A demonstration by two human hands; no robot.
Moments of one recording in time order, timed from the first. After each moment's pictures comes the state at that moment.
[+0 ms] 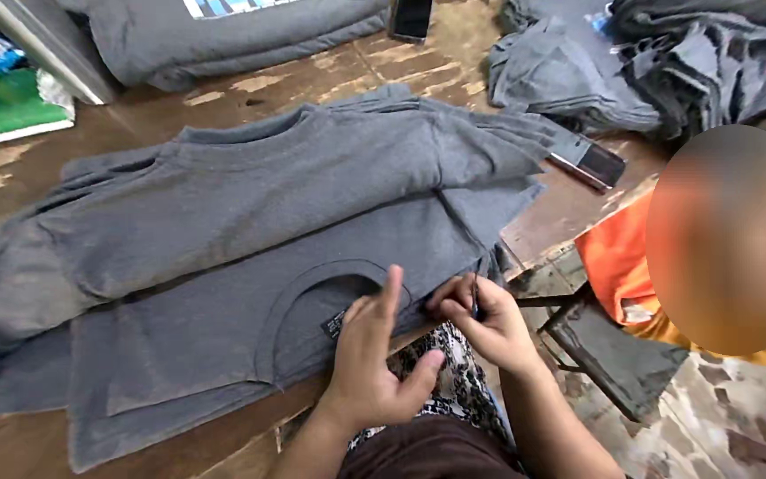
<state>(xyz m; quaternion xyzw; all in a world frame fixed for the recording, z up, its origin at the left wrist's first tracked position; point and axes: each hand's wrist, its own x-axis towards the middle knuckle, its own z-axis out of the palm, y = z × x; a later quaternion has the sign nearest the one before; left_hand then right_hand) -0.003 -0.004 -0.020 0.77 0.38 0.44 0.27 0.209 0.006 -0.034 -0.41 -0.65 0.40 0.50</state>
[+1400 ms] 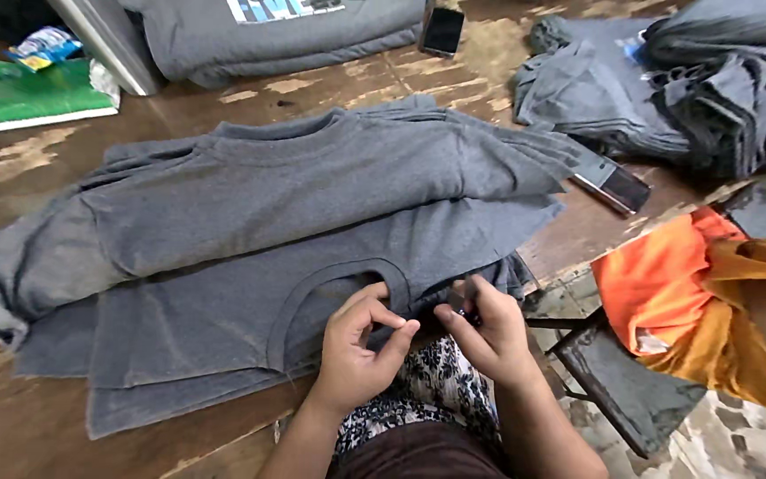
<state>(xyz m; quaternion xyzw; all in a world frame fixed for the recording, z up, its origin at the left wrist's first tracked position) -0.013 0.011 -0.020 0.61 0.31 0.59 0.43 0.187 0.019 -0.013 -0.44 -0.76 0.19 0.44</state>
